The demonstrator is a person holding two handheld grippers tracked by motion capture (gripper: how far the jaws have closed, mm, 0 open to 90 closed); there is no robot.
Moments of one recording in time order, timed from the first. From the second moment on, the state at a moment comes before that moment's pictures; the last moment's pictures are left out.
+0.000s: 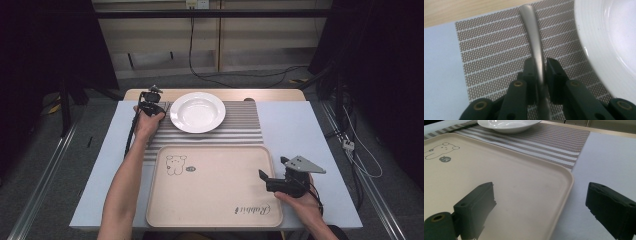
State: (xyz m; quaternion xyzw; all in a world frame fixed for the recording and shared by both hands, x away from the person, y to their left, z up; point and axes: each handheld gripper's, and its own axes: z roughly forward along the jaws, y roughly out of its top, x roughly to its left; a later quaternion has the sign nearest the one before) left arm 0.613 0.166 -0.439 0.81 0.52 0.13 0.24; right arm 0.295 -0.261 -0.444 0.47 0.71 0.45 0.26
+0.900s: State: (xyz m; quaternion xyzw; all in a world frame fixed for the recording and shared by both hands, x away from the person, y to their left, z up) left arm 0.611 0.164 -0.437 0.81 0.52 0.13 0.22; right arm 0.295 -0.261 -0.445 0.47 0.72 0.45 0.26
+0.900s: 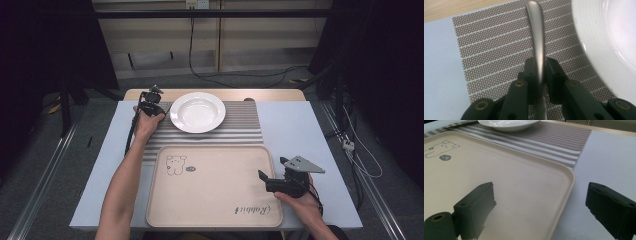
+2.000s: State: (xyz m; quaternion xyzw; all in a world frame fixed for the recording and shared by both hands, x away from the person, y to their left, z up) left arm 0.599 0.175 -0.414 0.82 0.50 0.14 0.23; right arm 0.295 -0.261 -0.445 0.47 0.72 0.44 0.26
